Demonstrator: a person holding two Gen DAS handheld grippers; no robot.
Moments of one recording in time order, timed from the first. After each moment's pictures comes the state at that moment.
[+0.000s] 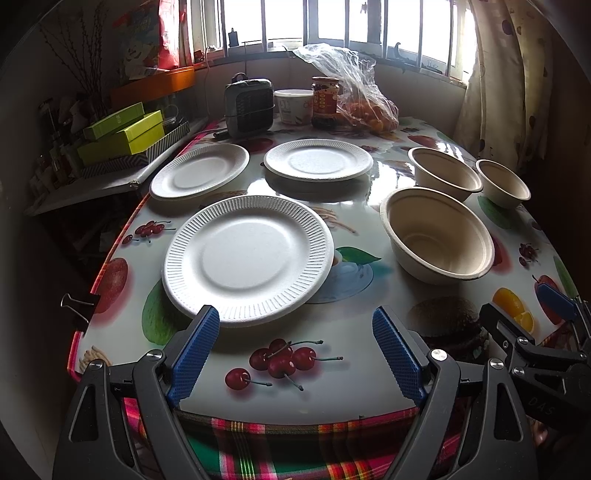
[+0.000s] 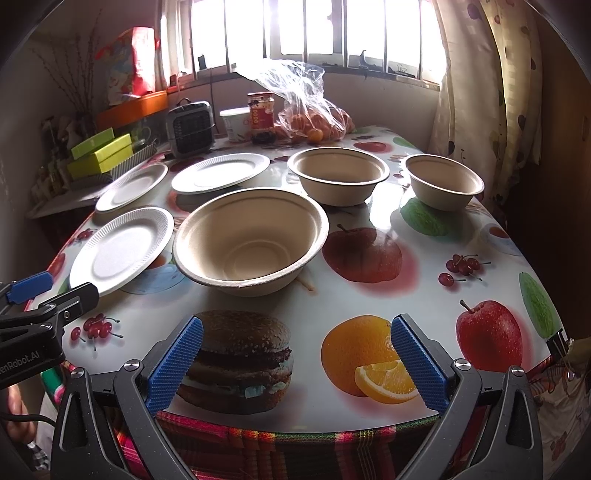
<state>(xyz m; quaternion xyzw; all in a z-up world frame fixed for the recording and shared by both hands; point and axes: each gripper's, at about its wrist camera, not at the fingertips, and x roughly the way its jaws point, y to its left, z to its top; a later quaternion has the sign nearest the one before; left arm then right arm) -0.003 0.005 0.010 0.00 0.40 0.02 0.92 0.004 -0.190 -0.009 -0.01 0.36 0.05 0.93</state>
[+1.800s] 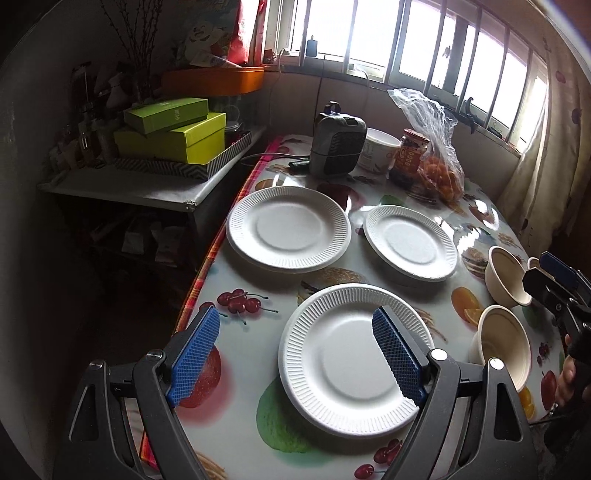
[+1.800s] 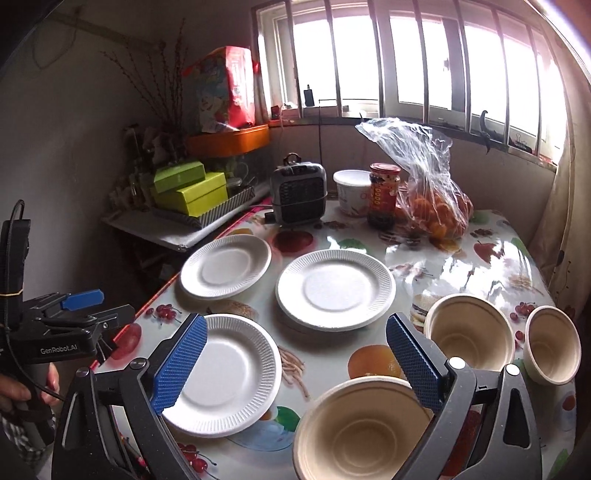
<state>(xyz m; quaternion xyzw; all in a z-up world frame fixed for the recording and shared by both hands) 0.076 0.155 0.061 -0.09 0.39 0.06 0.91 0.127 -0.089 0.088 -0.05 0.31 0.25 0.92</state>
